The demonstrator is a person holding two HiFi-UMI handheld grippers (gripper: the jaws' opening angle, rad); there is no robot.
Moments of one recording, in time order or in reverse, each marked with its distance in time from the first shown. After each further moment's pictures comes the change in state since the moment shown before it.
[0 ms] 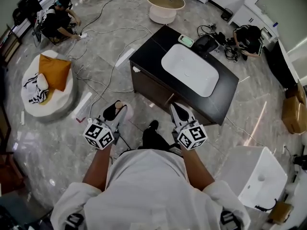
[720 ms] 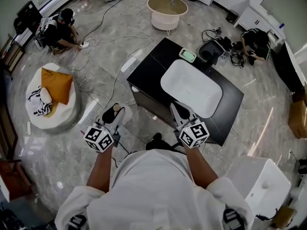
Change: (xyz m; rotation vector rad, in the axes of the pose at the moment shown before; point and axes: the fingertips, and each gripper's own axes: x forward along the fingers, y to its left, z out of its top) left arm 0.111 0.070 0.046 0.003 0.000 0.061; right arm 0.105 -0.104 0.042 0.009 -0.008 0.049
